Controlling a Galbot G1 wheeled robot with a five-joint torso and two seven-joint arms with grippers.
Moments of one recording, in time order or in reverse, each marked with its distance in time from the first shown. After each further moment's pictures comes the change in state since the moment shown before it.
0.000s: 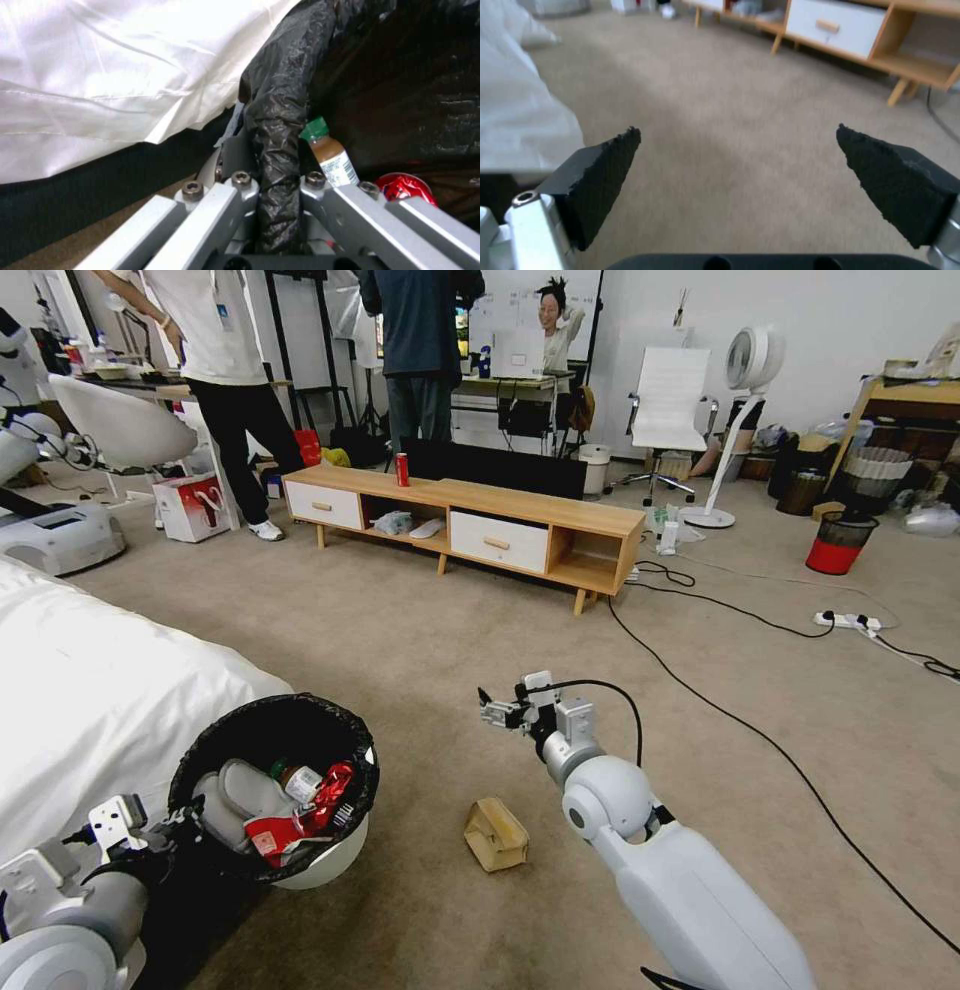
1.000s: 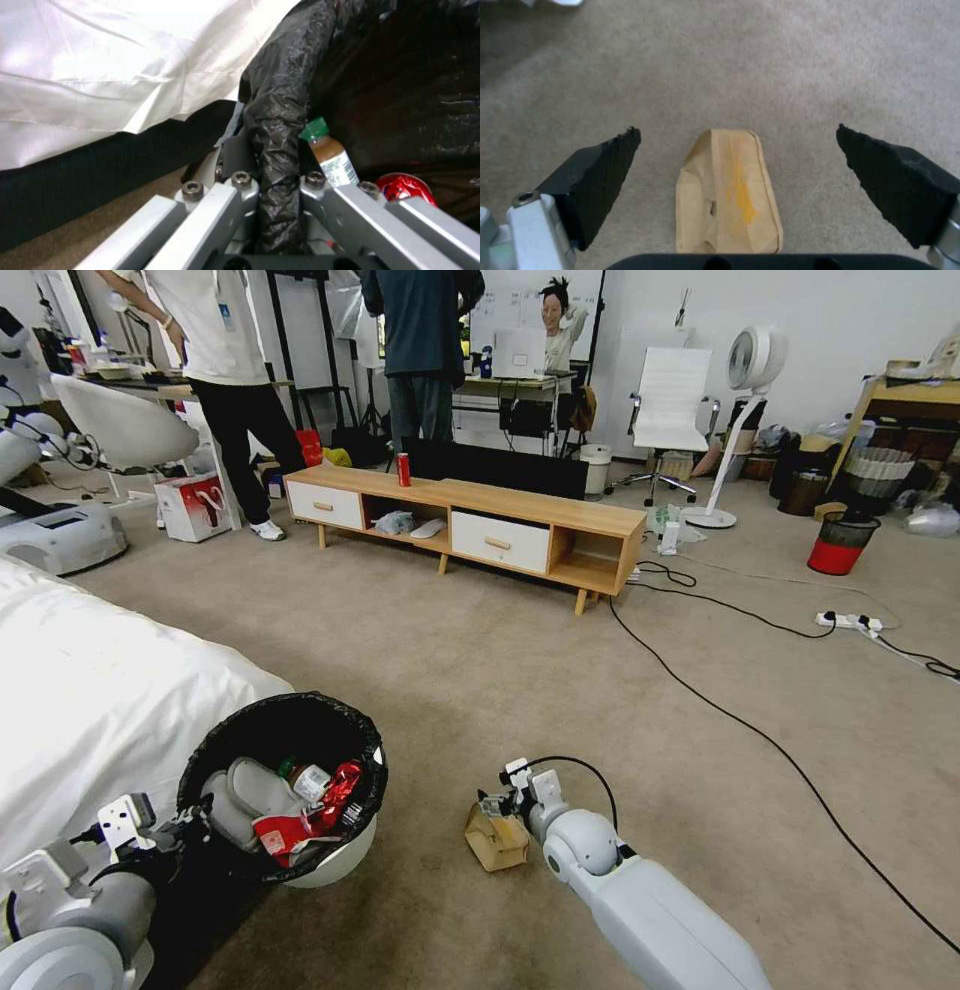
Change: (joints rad) left arm 0.003 -0.011 0.019 -0.006 0.004 -0.002 0.005; right arm 0.024 0.052 -0.145 -0.422 -0.021 0.036 -0.092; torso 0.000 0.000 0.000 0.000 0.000
